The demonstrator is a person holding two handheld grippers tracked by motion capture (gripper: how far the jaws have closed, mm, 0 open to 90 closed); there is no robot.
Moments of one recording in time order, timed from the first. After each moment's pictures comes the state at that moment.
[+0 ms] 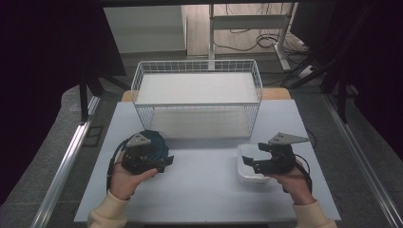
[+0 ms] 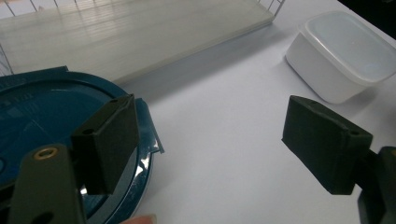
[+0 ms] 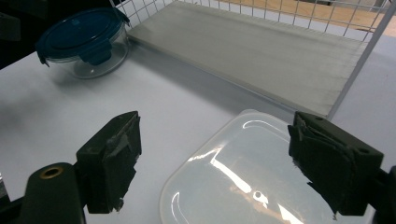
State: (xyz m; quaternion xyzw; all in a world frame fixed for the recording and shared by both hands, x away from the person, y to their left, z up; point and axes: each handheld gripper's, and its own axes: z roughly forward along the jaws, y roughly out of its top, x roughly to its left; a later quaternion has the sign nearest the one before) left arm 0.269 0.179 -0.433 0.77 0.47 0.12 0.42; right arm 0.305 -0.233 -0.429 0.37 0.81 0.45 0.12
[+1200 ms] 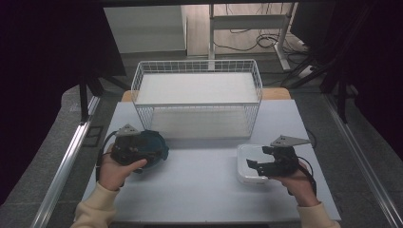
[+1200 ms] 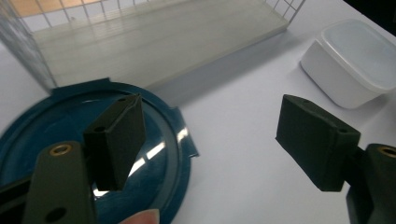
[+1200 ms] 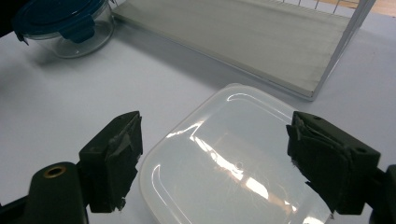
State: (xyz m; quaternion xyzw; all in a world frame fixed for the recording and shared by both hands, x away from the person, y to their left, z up) left arm 0.283 0.210 -0.417 0.77 0.47 0.13 0.41; right arm 0.304 -0.244 -0.438 0.38 0.82 0.42 0.13
